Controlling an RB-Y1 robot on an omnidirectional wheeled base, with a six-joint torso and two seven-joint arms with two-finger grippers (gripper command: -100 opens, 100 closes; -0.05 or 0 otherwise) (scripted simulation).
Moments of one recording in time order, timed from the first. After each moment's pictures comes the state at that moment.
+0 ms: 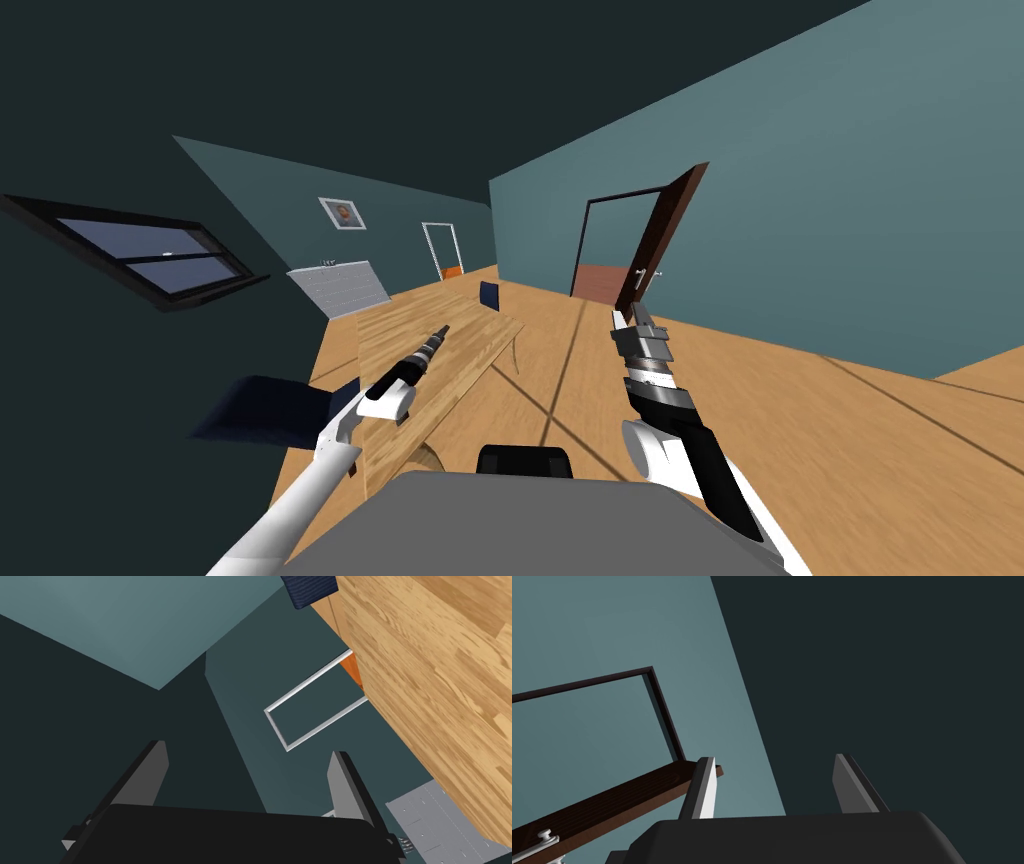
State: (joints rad) left arm 0.19 0.57 0.04 -1.76 0.36 0.14 -0.48; right arm 0.49 0.00 -0.04 -2.31 -0.01 -0.37 -0.08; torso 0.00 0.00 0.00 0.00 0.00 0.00
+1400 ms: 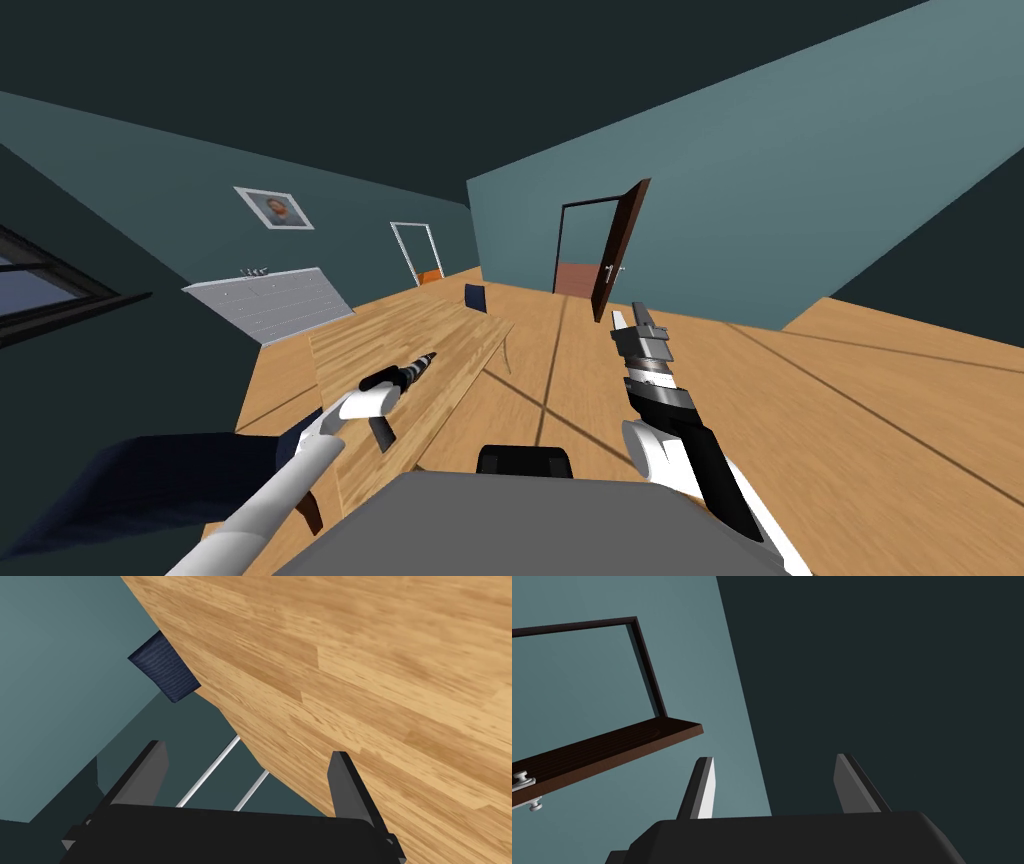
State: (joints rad) left arm 0.14 0.70 0.04 -1.50 0.61 0.50 -0.61; right arm 0.49 0.00 -0.04 -2.31 -0.01 -0.37 -0.08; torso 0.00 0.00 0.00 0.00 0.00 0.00
